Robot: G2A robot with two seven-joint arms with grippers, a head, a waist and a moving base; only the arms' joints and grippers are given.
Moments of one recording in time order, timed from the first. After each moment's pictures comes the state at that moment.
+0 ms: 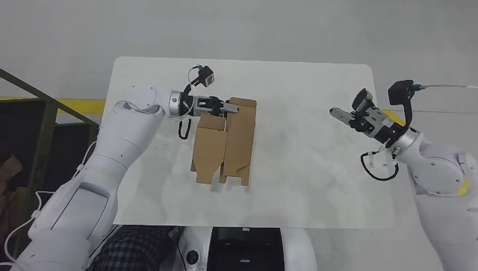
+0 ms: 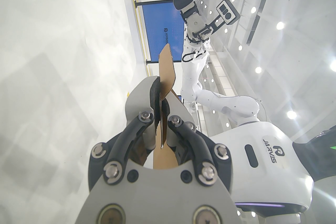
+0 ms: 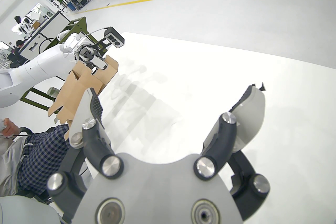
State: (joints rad) left arm 0.70 -1.16 -0.95 -0.88 -0.56 -0.37 -1.39; right arm -1.40 -0.98 1.58 -1.77 -0.38 -0.53 0.56
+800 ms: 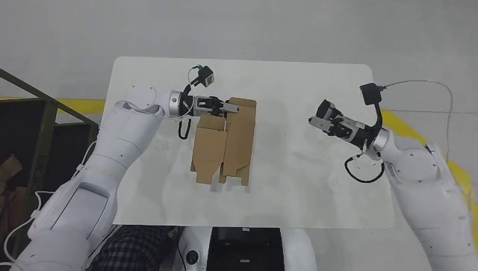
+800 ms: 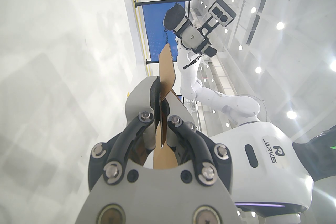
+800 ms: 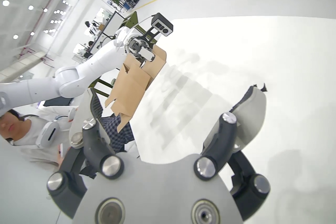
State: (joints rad) left arm 0.70 -1.16 -0.95 -0.88 -0.56 -0.37 -1.39; right arm -1.26 -1.00 1.36 -1.61 0.05 -0.60 0.77
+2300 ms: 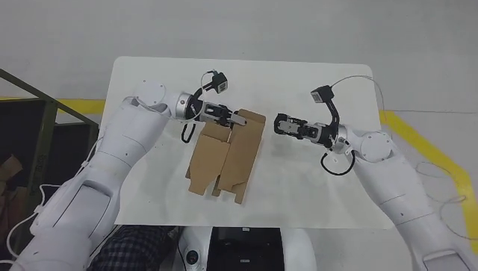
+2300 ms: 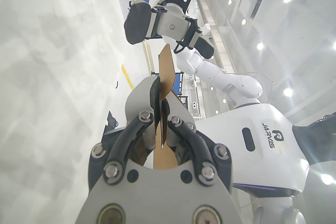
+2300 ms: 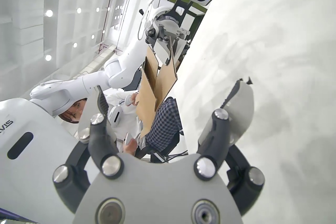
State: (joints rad) left arm 0.68 -1.17 -0.89 -0.93 -0.58 -0.32 -1.50; right arm -1.01 -1.09 1.01 -1.28 0.43 -0.65 1.00
